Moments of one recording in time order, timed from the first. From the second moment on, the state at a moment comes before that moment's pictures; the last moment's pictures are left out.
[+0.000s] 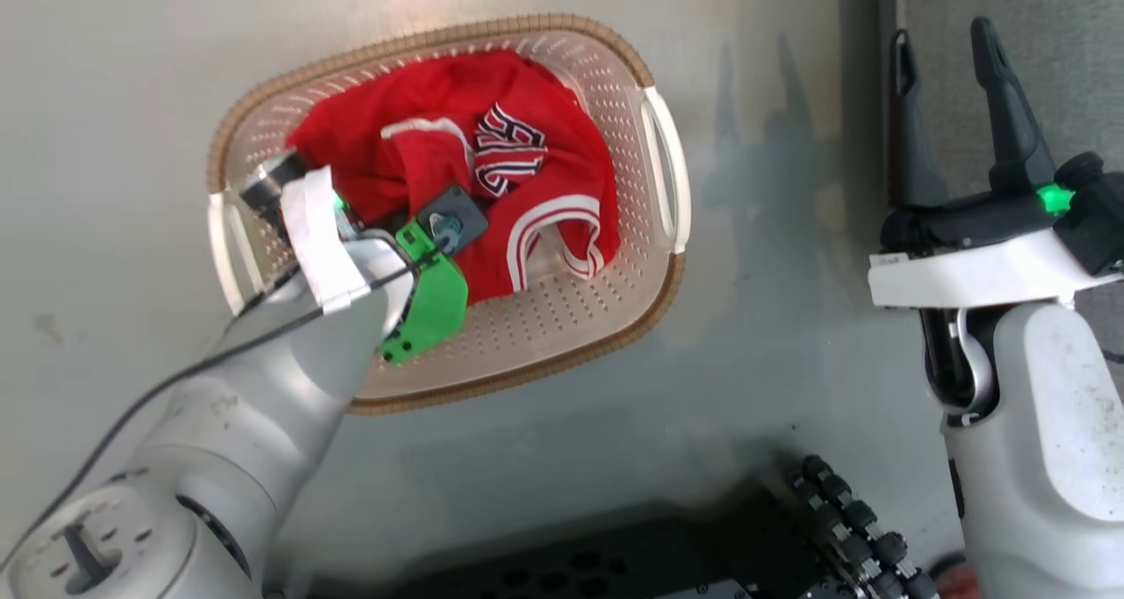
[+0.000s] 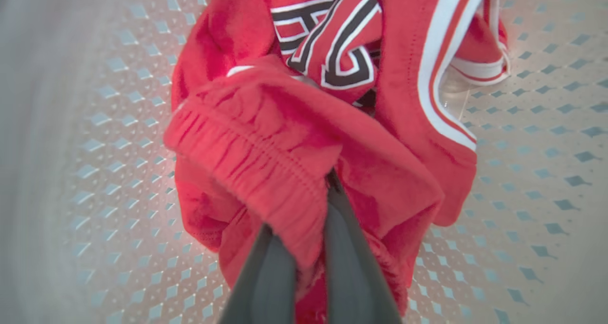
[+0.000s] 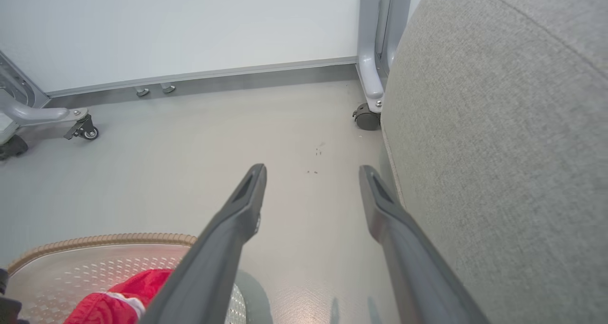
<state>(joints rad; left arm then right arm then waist) -1.09 0.07 -1.24 1.28 -0.36 -0.10 -0.13 -0.47 -0.05 -0.01 0.03 0.23 0.13 -0.26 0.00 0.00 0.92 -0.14</state>
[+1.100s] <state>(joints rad) -0.39 0.17 -0.84 0.67 -0.46 0.15 -0.26 -0.08 -0.05 0.14 0.17 0.20 0.13 -0.26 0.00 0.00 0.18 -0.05</state>
